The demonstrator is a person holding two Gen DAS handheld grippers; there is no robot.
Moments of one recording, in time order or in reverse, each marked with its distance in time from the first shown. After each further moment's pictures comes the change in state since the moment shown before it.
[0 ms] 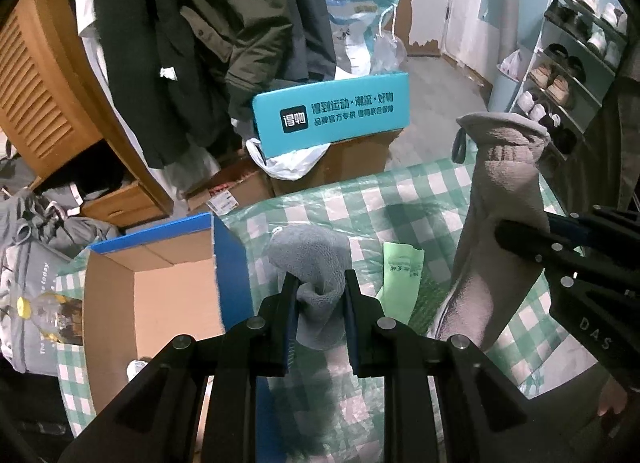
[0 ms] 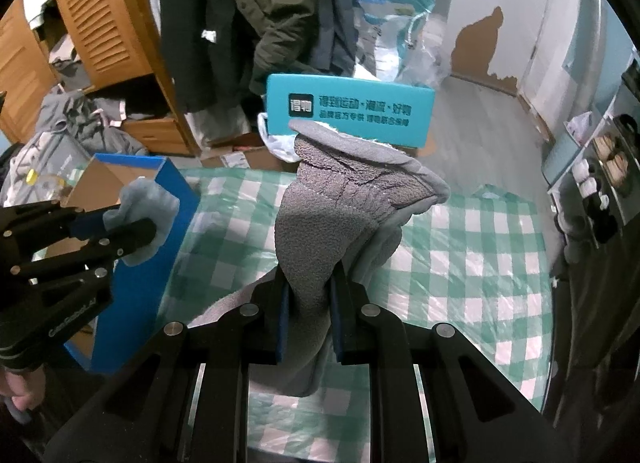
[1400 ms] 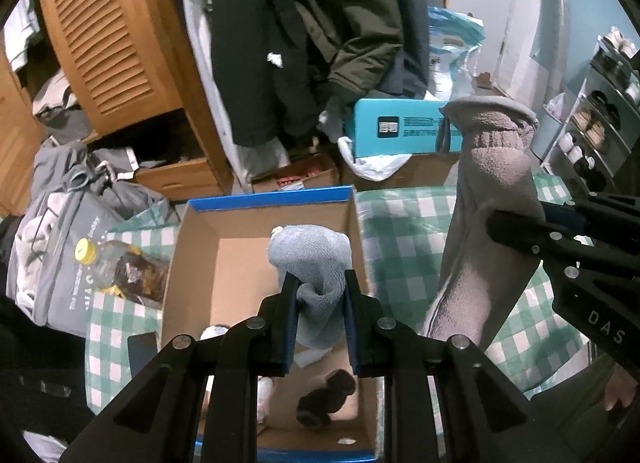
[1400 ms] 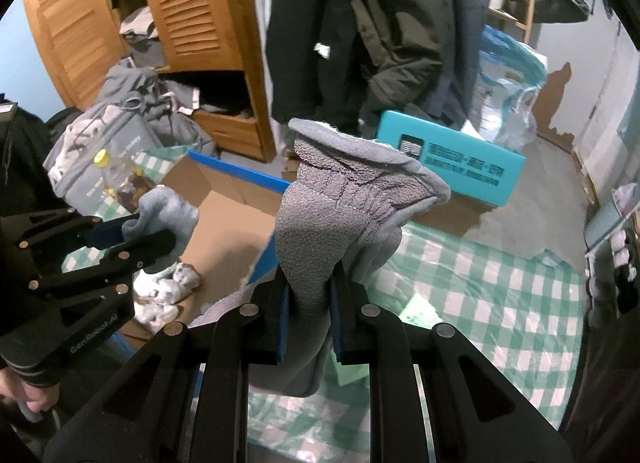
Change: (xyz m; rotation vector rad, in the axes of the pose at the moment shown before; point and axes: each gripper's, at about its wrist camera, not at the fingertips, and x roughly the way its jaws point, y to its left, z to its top) left arm -0.046 0.118 -0.049 -0.161 -0.044 0.105; right arm -0.009 0.133 0.034 -0.188 -0.041 0.145
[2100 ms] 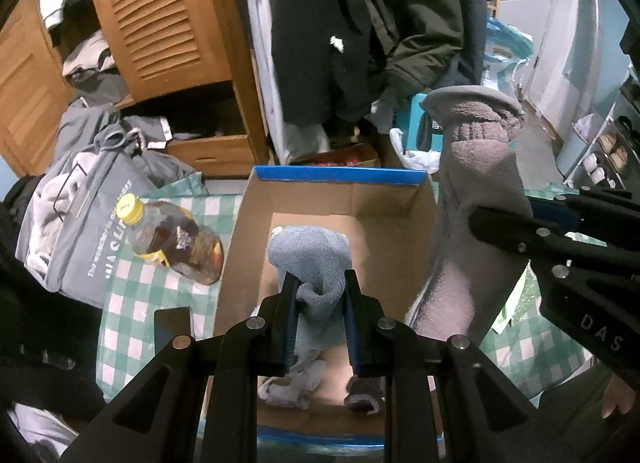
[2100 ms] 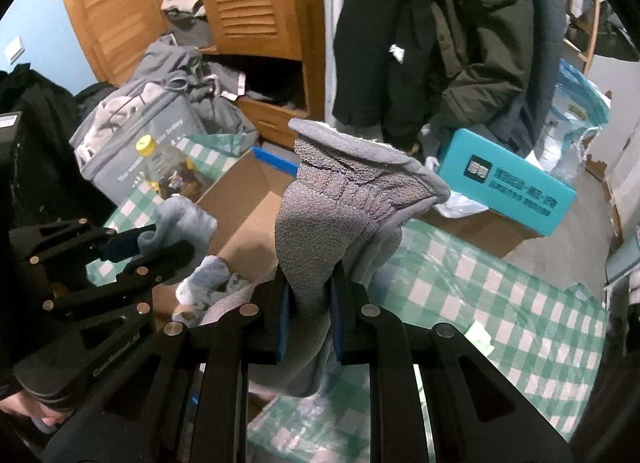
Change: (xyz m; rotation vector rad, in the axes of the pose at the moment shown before) left arm 0.003 0.070 -0.024 -0.100 0.026 0.052; right arm 0.033 0.081 0.026 -0.096 0.036 0.087
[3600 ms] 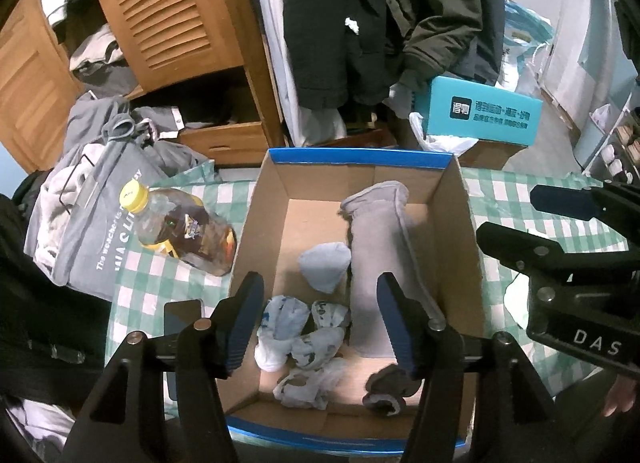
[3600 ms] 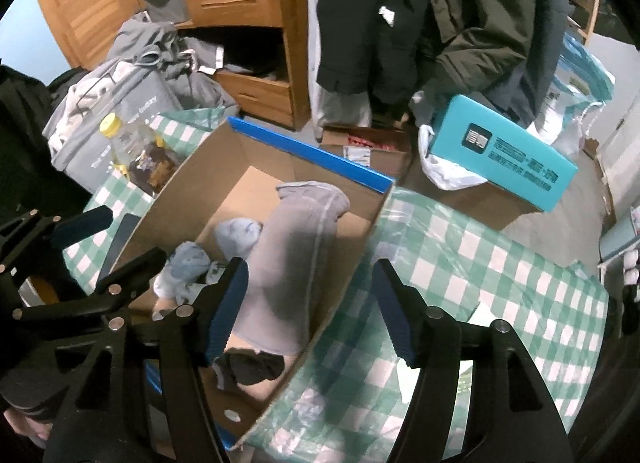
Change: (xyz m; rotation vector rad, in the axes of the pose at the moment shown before) left arm 0.019 0.001 -0.005 0.013 0.039 0.064; right arm 0.039 -0.005 -0.002 0.051 0.099 -0.064
